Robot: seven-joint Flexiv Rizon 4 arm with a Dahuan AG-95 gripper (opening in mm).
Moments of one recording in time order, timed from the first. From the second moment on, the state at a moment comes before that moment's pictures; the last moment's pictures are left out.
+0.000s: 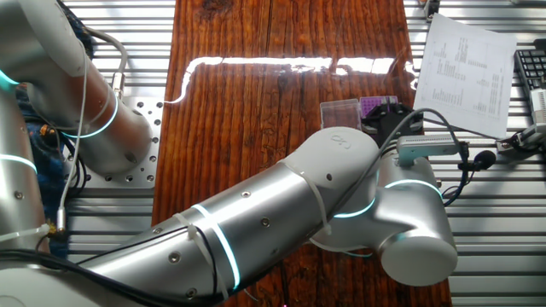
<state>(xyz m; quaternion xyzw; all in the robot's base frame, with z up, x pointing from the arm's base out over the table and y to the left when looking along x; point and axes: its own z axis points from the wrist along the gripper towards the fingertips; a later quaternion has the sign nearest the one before) 0.607 0.061 0.062 -0.64 0.58 0.27 0.41</state>
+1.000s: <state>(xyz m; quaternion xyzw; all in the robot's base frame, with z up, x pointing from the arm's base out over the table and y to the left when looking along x) 0.604 0.066 0.066 -0.64 0.59 0.28 0.41</state>
